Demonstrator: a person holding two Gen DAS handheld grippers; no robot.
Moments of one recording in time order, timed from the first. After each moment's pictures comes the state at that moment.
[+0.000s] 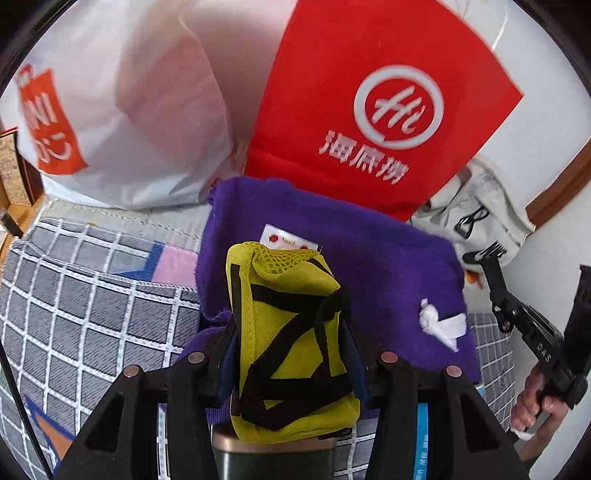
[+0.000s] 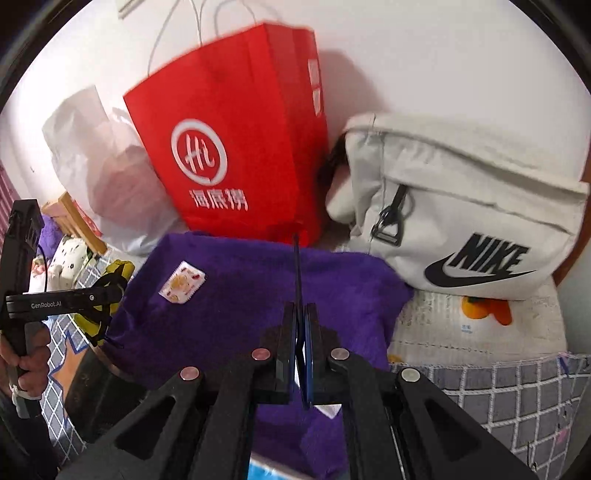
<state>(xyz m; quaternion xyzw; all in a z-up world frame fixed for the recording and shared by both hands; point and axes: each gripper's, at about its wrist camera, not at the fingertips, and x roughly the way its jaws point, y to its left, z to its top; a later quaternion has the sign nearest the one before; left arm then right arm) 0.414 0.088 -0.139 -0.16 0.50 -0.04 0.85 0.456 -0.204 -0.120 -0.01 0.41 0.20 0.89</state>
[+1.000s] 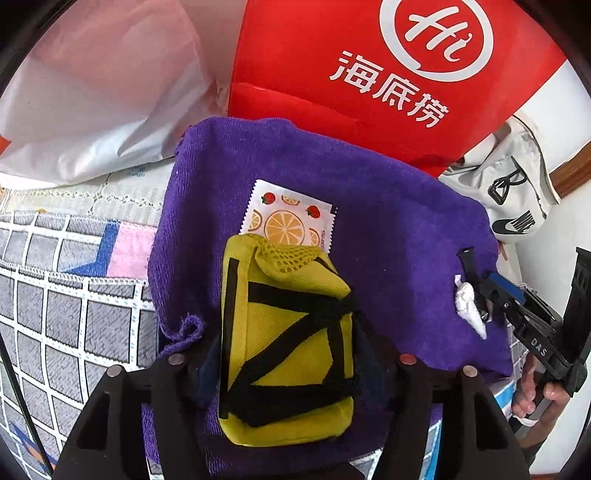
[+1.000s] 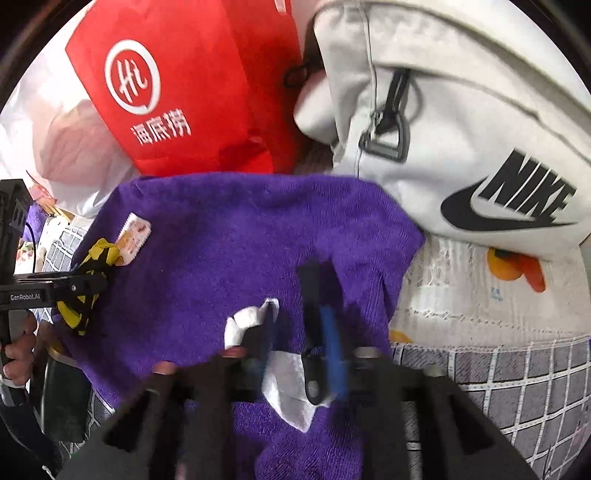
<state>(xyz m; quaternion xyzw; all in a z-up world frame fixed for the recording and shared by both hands) 0.451 0.070 -0.192 -0.15 0.57 -0.05 0.81 0.484 -0.202 -0.175 -0.02 0.47 0.18 0.86</state>
